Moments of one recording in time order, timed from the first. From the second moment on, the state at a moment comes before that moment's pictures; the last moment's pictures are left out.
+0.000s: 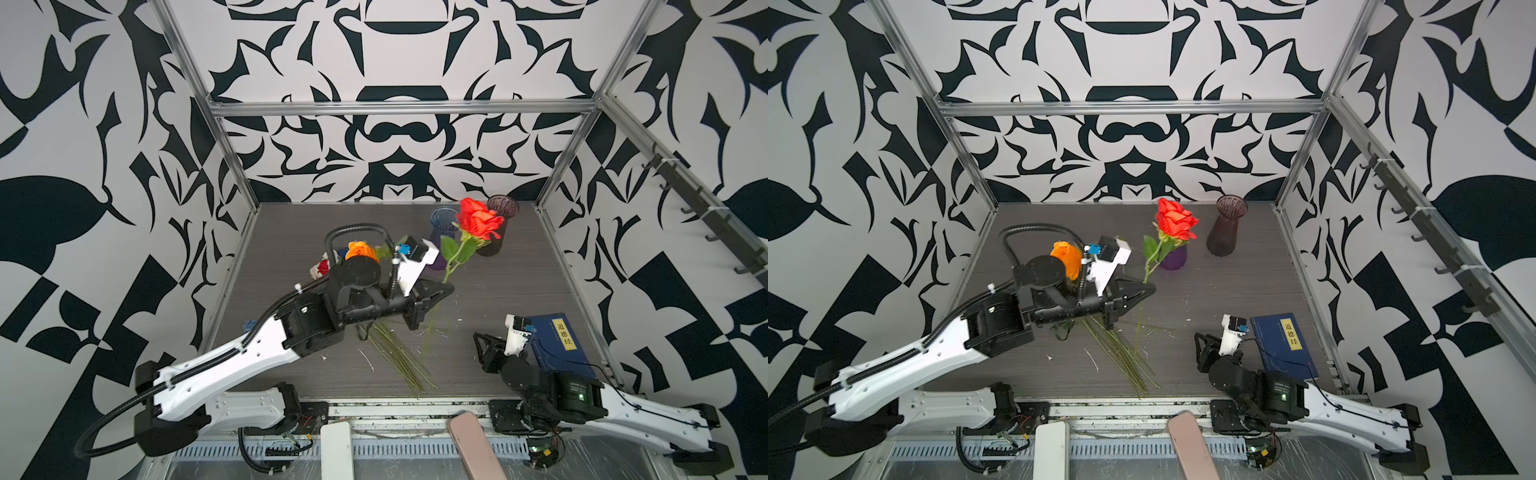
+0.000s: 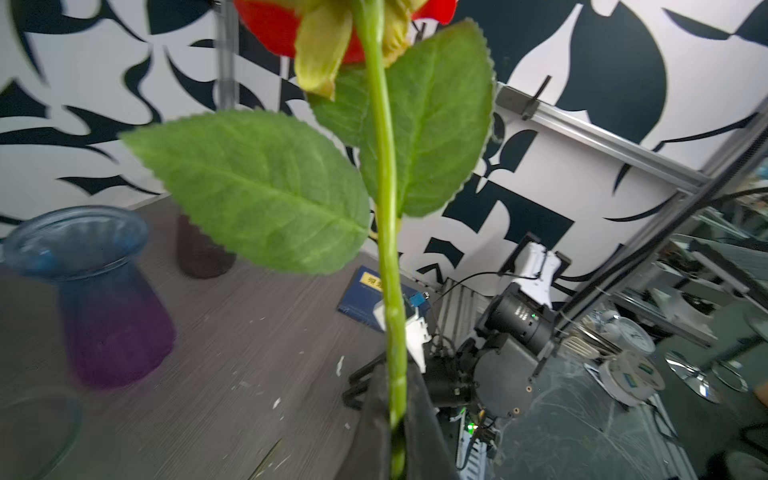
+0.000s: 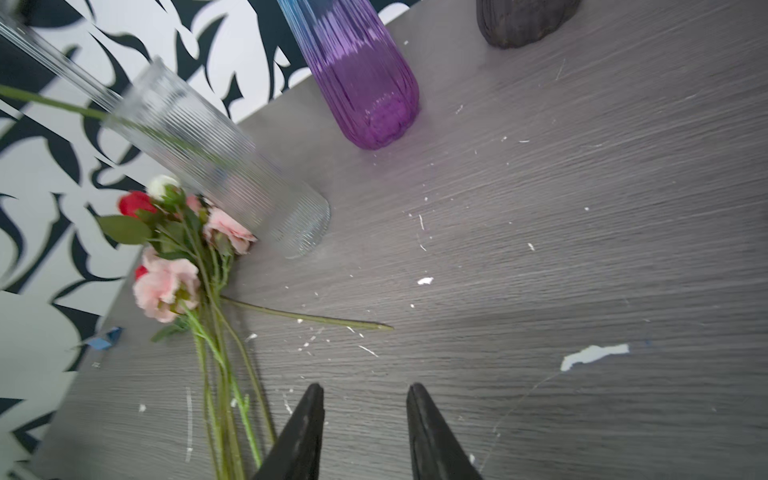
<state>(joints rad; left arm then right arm) -1.15 1.06 1.18 -0.26 0.10 -0.29 1.28 0.27 0.25 -0.68 0.75 1.13</state>
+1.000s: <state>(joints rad) -0.60 1.46 1.53 -0.24 0.39 -0.16 1.28 0.49 0.32 -0.60 0.75 1.12</state>
